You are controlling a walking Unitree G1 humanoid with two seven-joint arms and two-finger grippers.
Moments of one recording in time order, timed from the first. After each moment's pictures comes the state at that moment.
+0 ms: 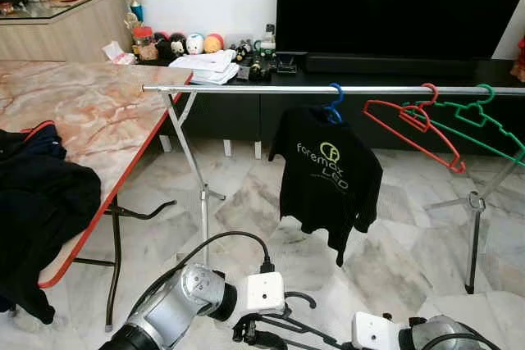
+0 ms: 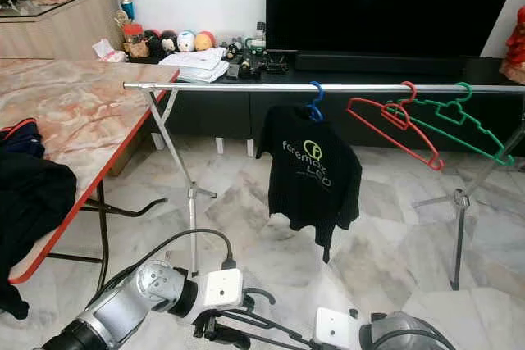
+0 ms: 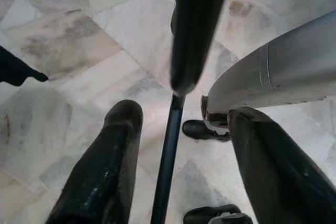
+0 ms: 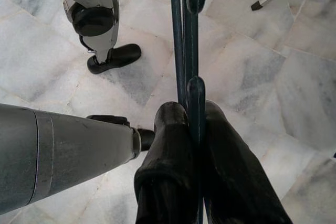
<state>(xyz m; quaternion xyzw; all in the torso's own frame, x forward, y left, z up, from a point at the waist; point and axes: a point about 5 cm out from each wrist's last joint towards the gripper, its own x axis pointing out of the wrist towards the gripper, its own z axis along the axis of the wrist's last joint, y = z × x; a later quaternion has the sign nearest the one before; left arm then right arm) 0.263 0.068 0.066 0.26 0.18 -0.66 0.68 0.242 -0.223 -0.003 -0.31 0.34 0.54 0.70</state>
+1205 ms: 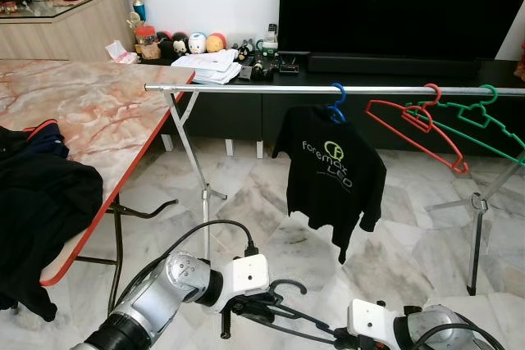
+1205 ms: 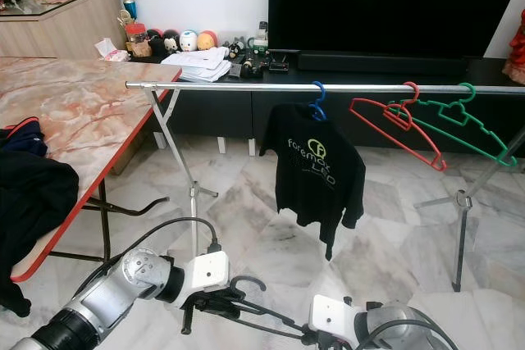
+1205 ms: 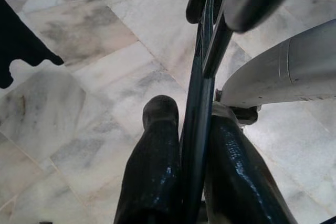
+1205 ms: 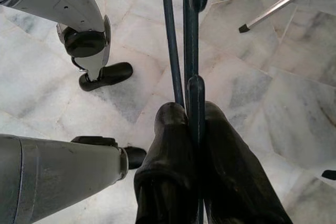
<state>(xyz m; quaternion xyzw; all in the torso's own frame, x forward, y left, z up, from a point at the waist) 0.276 0.089 0.073 0.25 0.19 -0.64 0.70 0.254 -0.215 0.007 -0.30 0.31 0.55 0.72</state>
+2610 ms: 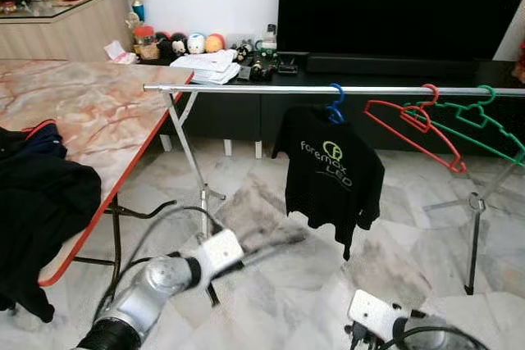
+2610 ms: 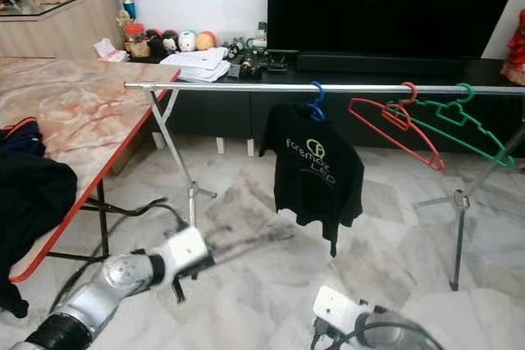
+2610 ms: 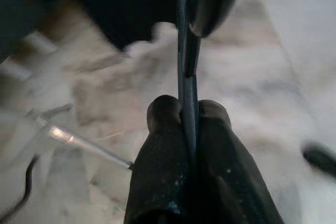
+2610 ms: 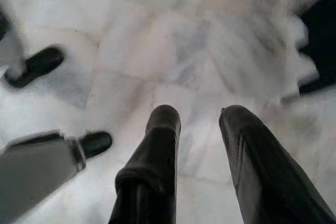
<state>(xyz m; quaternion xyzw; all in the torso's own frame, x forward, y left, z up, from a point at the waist) 0.310 0.143 0.064 0.22 0.15 -0.34 0.90 0.252 -0.225 -0.023 -0.32 0.36 0.32 0.81</state>
